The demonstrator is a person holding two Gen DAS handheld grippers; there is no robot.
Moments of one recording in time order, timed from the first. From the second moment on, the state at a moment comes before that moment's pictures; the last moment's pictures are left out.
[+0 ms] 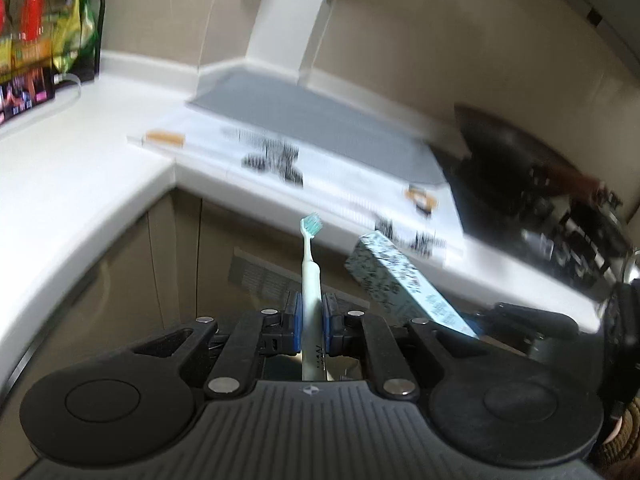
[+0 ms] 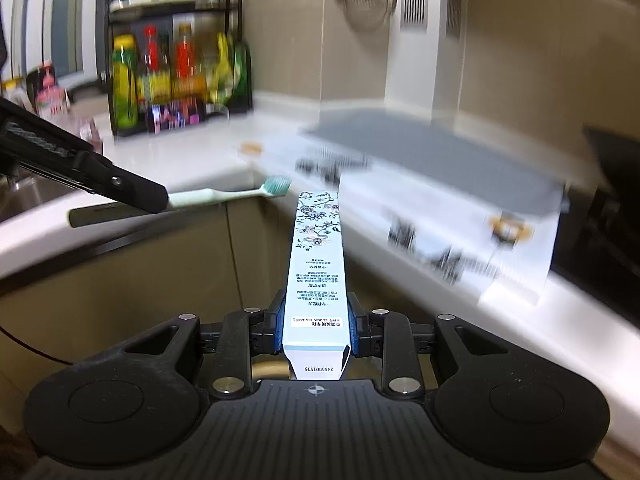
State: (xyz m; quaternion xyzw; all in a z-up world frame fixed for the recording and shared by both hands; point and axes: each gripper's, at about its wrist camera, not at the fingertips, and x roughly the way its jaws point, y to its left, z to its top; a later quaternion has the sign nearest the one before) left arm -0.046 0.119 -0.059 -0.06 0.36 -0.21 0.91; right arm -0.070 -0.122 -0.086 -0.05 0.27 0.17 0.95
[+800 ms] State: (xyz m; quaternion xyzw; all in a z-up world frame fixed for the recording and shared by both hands) left arm -0.019 0.088 -0.179 -0.01 0.48 -0.19 0.86; right arm -0.045 -0.107 -0.160 -0.05 0.40 0.18 0.90
